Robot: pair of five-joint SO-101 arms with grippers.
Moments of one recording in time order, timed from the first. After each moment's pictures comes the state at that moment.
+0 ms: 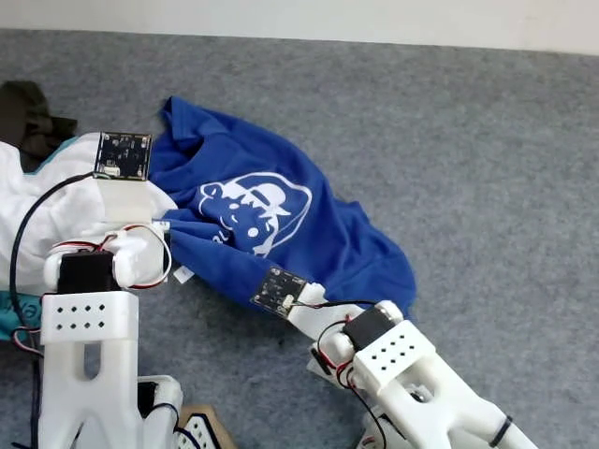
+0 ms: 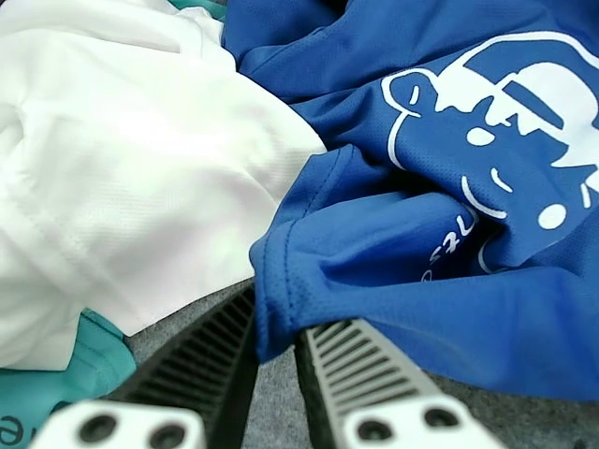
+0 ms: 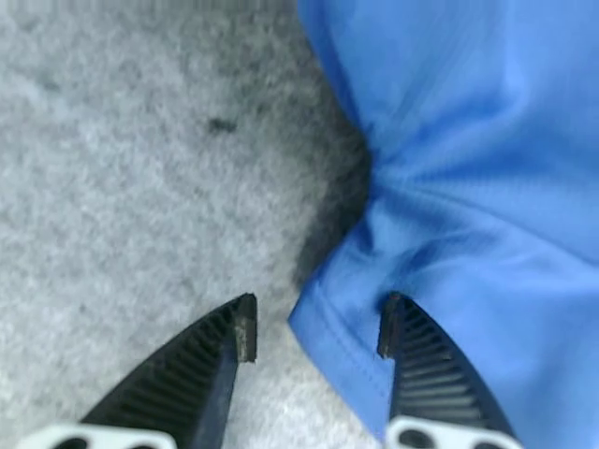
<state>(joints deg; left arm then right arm) -11.5 -48.7 45.8 69.7 -3.9 -41.2 -45.8 71.2 60.9 27.2</state>
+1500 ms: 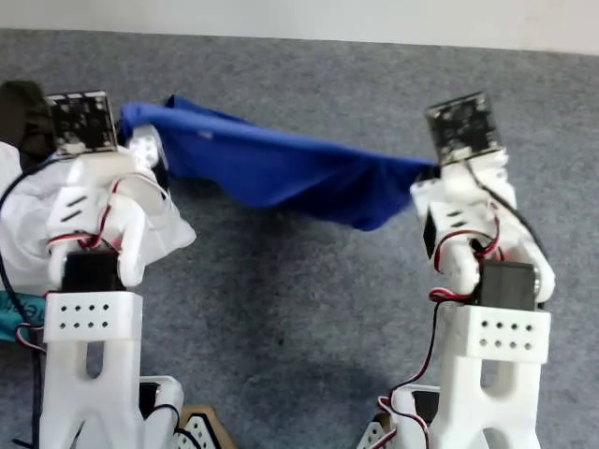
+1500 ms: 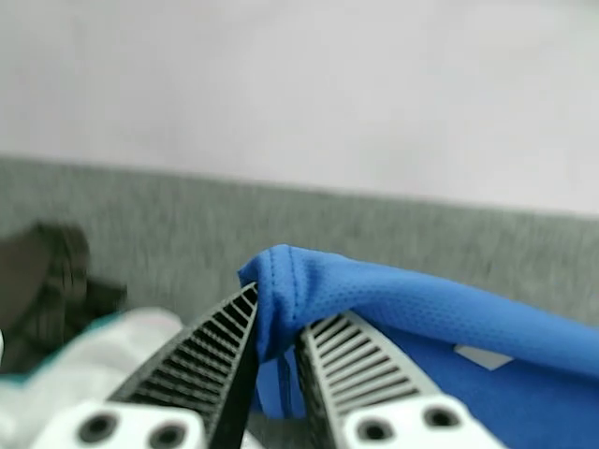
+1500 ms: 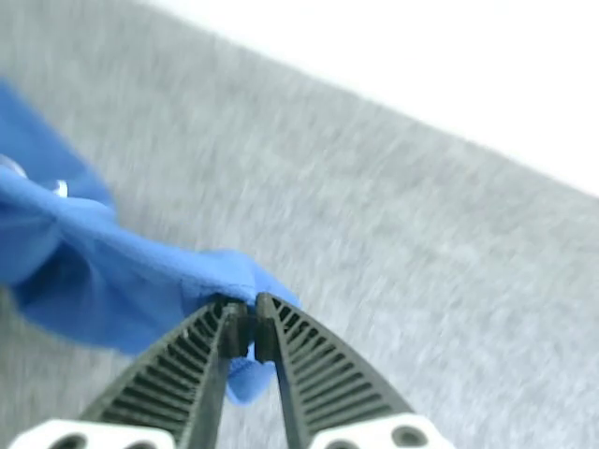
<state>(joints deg) -11.3 -48.7 42.6 28.8 5.1 -0.4 -46.8 26.6 57.1 22.5</state>
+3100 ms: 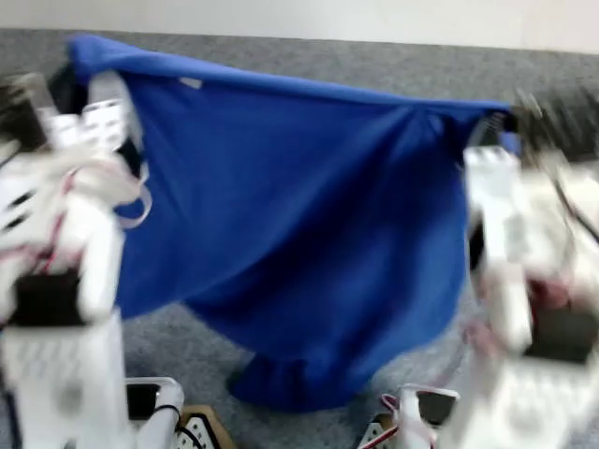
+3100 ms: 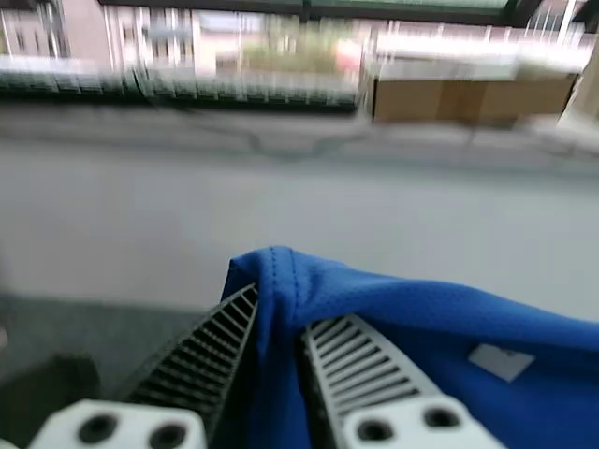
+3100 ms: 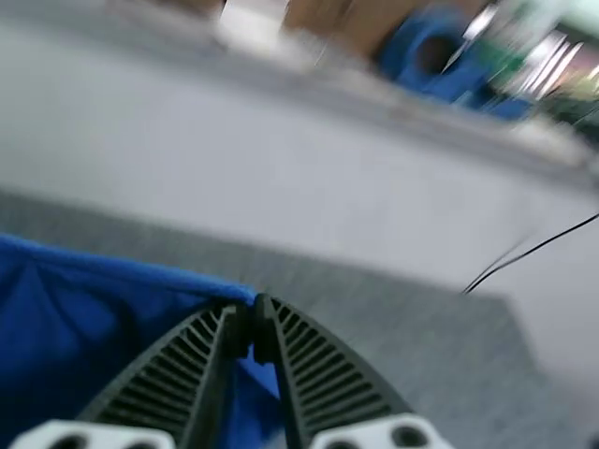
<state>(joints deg) -10.3 -47.5 23.5 38.3 5.1 4.0 -40.4 2.9 64.0 20.0</state>
